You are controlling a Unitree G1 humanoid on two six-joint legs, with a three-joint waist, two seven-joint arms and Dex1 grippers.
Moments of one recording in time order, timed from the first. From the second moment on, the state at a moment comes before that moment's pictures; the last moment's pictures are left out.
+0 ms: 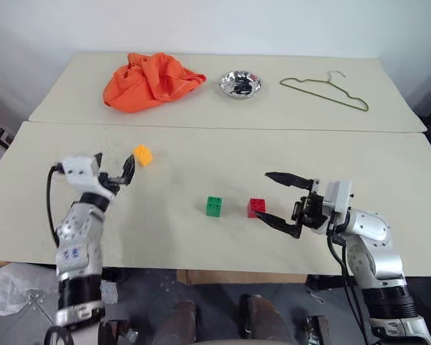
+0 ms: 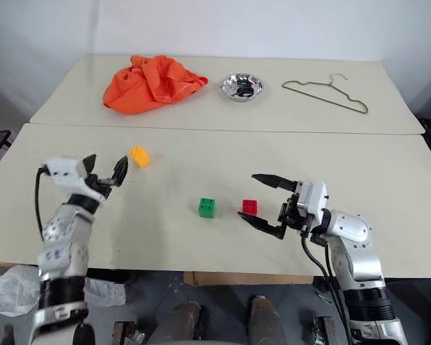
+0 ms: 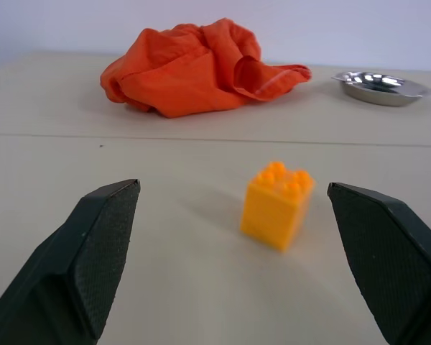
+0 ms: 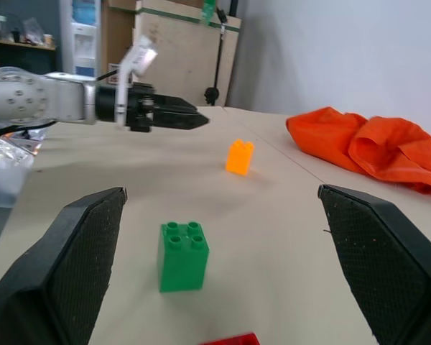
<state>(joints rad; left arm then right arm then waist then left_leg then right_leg) -0.36 0.30 0.34 0.14 -0.27 0.14 -0.21 -0.20 -0.47 -0.04 -0.07 0.50 -0.13 1.13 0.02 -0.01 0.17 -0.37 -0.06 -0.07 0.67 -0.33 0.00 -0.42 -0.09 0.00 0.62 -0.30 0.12</state>
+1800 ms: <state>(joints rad) -0.46 0.20 0.23 0.11 -0.17 0.41 0.01 -0.14 -0.47 -0.04 -0.11 0.49 -0.11 1.12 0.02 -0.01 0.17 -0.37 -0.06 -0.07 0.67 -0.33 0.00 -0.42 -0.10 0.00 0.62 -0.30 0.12</state>
